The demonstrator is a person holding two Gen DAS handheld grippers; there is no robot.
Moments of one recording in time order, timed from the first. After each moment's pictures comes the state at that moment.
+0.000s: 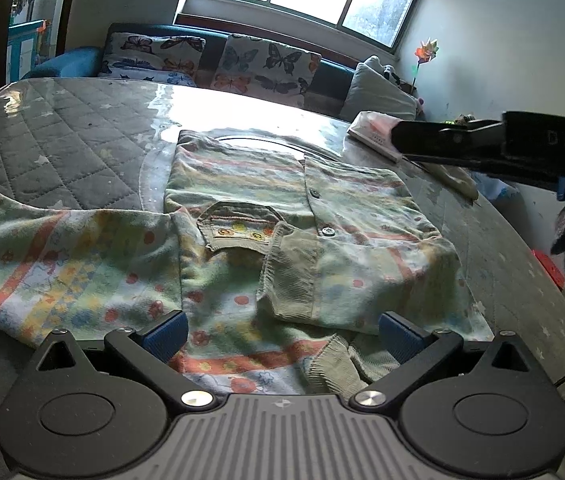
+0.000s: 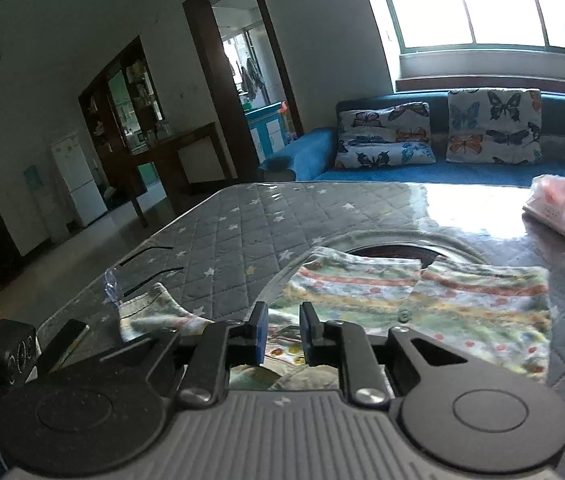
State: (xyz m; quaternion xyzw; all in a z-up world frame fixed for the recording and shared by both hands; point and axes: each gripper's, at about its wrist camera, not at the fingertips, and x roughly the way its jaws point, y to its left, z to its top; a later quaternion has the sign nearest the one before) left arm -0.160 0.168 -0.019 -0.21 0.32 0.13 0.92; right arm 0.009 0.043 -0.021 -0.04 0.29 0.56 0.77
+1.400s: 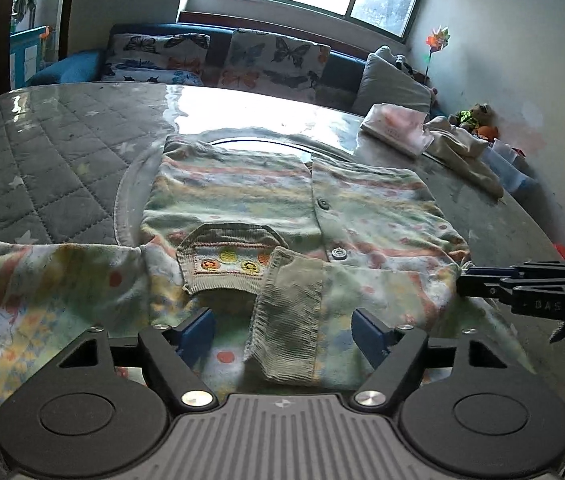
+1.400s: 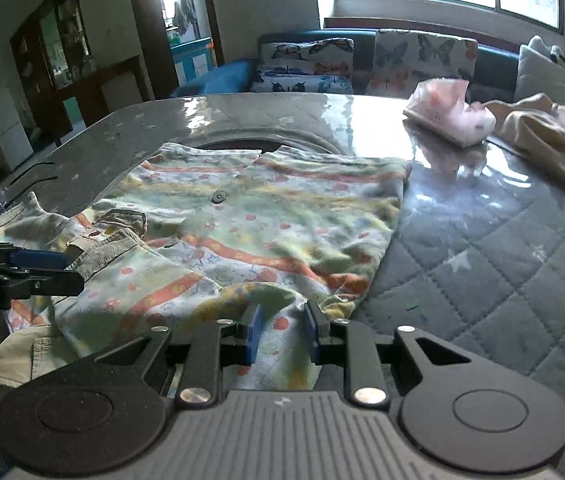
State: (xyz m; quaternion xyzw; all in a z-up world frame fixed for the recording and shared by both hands) left arm -0.106 0.173 -0.030 -0.19 0.34 0.15 0.91; right arm 0.083 -0.019 -0.101 -0.13 0.36 0.47 0.80
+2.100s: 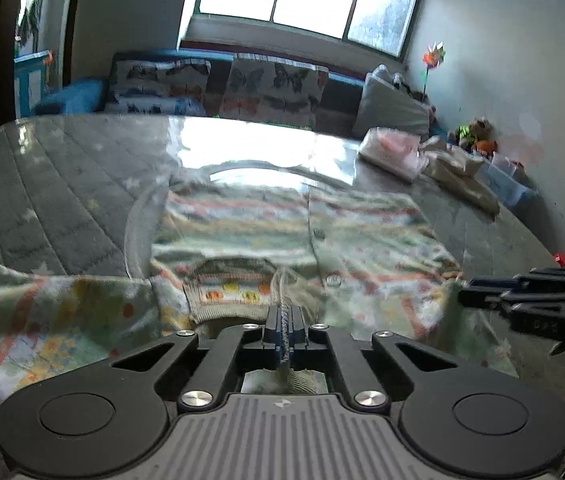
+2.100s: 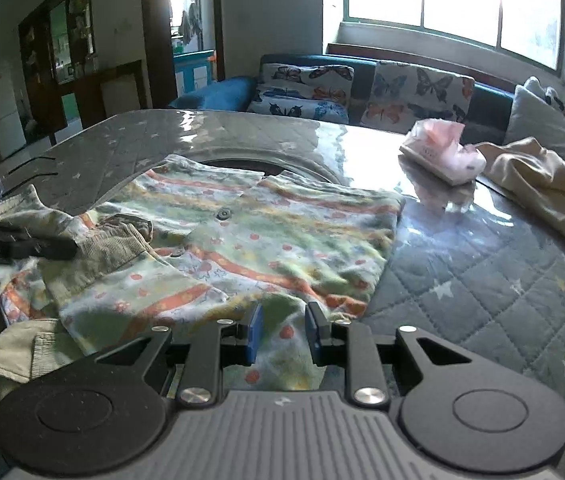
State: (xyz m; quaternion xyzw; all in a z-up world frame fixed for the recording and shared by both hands) left arm -0.115 0.164 -0.007 -0.16 0.29 0.17 0.93; right arm 0.063 -0.019 -0.090 -0.16 0.31 0.46 0.82
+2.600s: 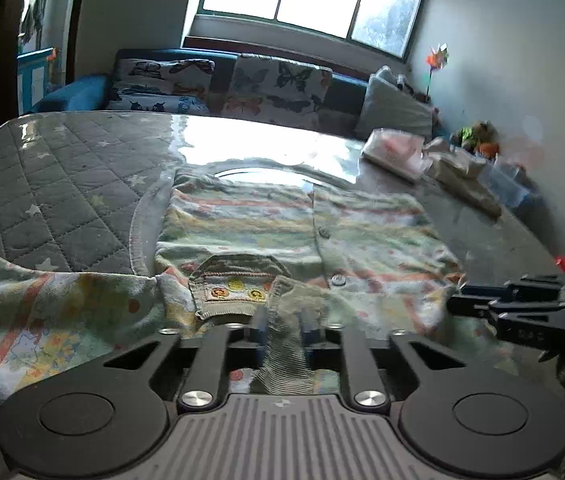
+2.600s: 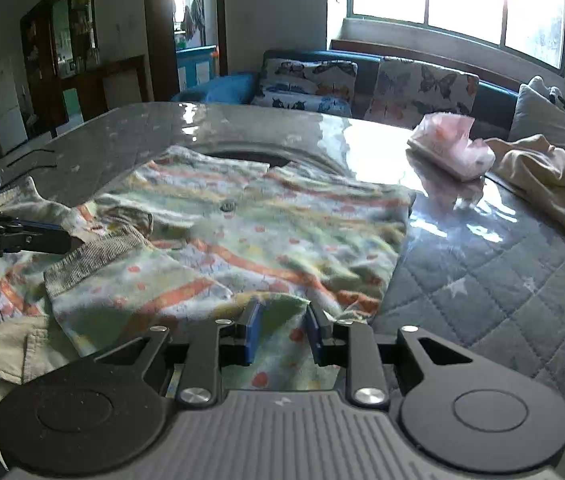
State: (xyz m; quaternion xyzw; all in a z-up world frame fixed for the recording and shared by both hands) left arm -0.112 0.168 -0.014 -0.16 0.31 0.17 0.92; right arm 0.061 -0.012 -0.100 -0.17 0.31 0.46 0.81
